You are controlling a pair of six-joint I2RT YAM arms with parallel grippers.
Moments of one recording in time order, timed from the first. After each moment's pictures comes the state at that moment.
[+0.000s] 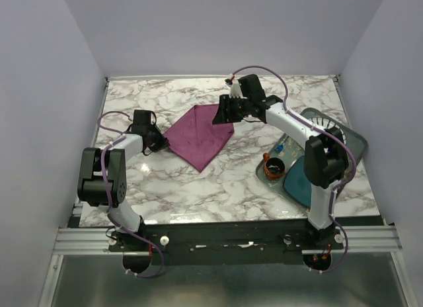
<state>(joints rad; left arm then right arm) -0.06 1.67 0.90 -0.15 0.18 -0.73 0.51 1.98 1.63 -0.37 -0.46 0.34</state>
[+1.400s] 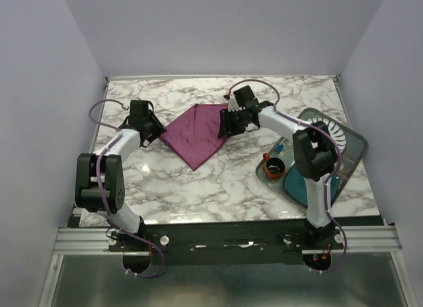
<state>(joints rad) -0.06 1.63 1.00 -0.19 0.05 -0.71 0.50 2.11 1.62 -0.45 -0.38 0.27</state>
